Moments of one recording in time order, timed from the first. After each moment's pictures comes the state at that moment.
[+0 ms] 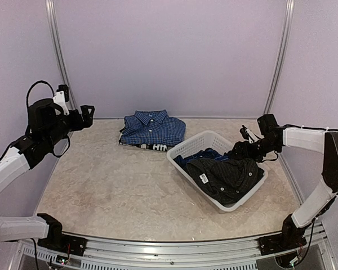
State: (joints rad) left arm -0.35 0.98 0.88 -0.05 -0.21 -0.20; right arm 0.16 1.57 1.02 -0.47 -0.42 0.14
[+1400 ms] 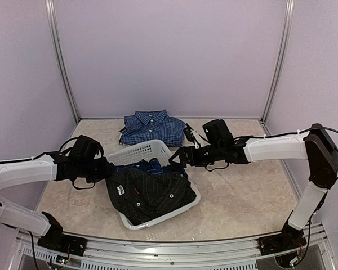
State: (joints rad) left arm -0.58 1.21 0.64 -0.29 -0.11 -0.83; right arm 0.77 1.72 1.08 0.03 -0.35 0.52
